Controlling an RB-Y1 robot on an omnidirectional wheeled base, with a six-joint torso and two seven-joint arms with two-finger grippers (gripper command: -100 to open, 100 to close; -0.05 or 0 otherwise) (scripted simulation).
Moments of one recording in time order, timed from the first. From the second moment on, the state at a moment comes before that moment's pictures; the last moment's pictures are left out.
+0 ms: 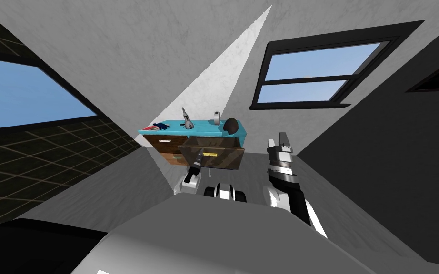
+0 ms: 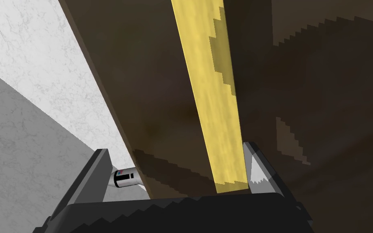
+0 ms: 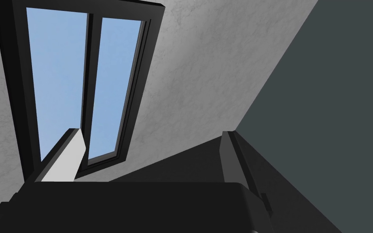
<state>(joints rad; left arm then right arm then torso) 0.20 0.13 -0.06 -1.56 -0.06 -0.27 -0.04 0.48 0.03 0.05 -2.34 0.10 -0.36 0.11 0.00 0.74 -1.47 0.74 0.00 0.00</state>
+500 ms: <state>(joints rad) 0.20 0.14 -0.06 -1.57 -0.06 -0.24 -0.03 0.48 0.03 0.05 -2.34 0.10 -0.36 0.11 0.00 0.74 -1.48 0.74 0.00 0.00</state>
